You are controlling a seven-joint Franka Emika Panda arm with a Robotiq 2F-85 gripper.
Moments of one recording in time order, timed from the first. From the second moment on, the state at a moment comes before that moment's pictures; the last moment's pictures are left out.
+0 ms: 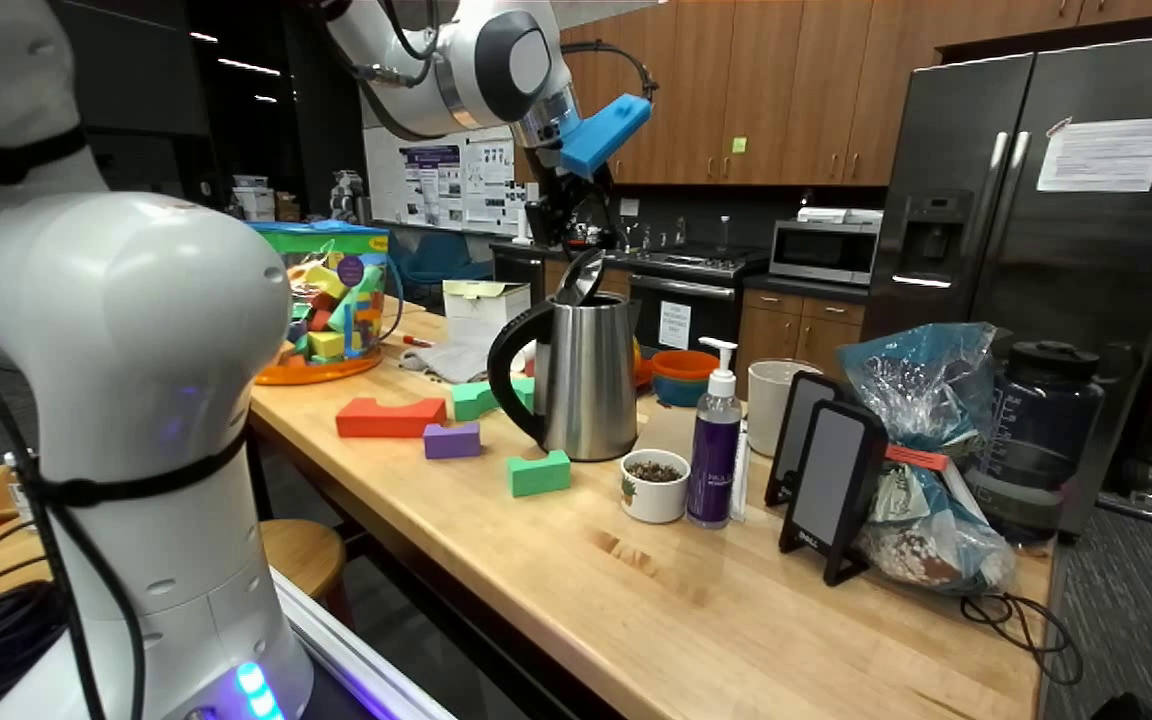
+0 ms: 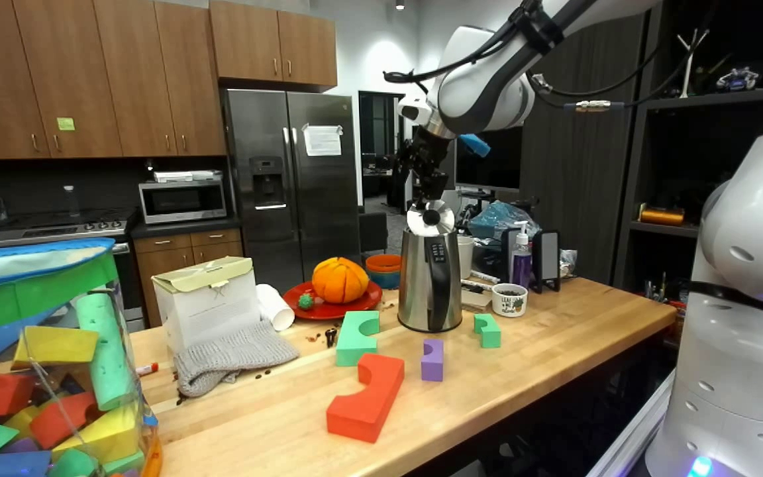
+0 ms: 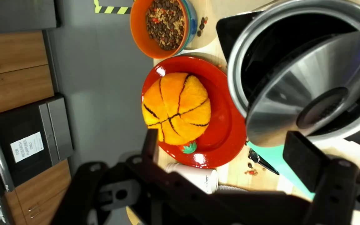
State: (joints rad) arm 0.18 -0.33 -0.16 -2.52 -0.13 2.76 -1.32
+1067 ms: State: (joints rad) arm 0.15 -0.19 -0.16 -2.37 0.03 2.70 -1.41
